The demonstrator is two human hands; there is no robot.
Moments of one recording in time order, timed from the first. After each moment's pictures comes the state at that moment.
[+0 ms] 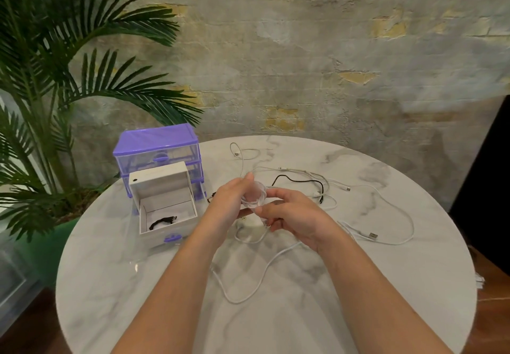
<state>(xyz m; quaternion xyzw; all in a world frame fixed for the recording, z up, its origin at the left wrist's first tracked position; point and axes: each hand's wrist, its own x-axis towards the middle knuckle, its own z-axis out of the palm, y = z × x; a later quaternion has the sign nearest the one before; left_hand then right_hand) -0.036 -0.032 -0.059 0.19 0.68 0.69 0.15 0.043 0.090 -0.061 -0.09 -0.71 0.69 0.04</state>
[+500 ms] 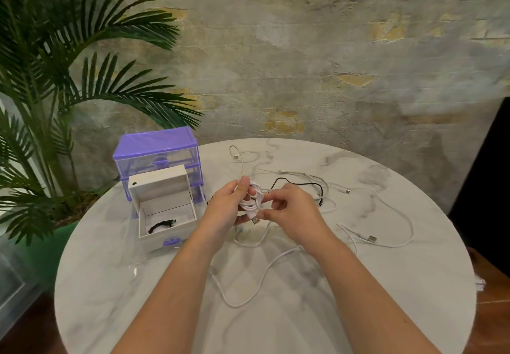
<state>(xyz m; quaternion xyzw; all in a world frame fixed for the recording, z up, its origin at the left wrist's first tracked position) -0.036 -0.034 -0.063 0.19 0.68 0.69 0.14 0.038 0.088 -0.067 -0.11 -0.86 0.45 0.22</state>
